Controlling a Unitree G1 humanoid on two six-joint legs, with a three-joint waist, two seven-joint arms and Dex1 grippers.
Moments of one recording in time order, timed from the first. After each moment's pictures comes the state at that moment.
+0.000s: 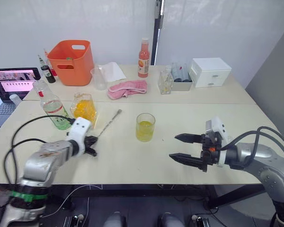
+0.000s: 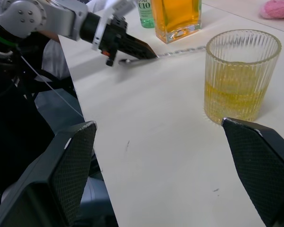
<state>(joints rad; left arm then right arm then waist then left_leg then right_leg) -0.27 0.81 0.12 -0.19 -0.36 0.81 -0.61 -0.25 -0.77 -0.12 -0.49 0.81 0.80 0.87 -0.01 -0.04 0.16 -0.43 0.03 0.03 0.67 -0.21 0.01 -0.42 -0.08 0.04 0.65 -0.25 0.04</state>
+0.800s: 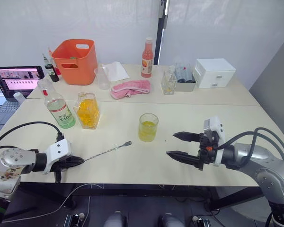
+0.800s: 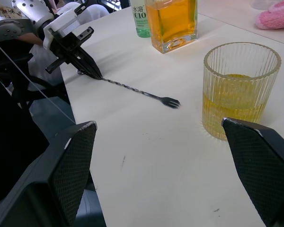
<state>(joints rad) -0.13 1.01 0.07 0.15 -0.23 0.07 -1.23 -0.25 -0.74 -0.11 -0.50 0.81 0.79 0.82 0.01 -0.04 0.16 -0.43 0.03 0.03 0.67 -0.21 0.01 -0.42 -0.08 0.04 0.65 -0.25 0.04</state>
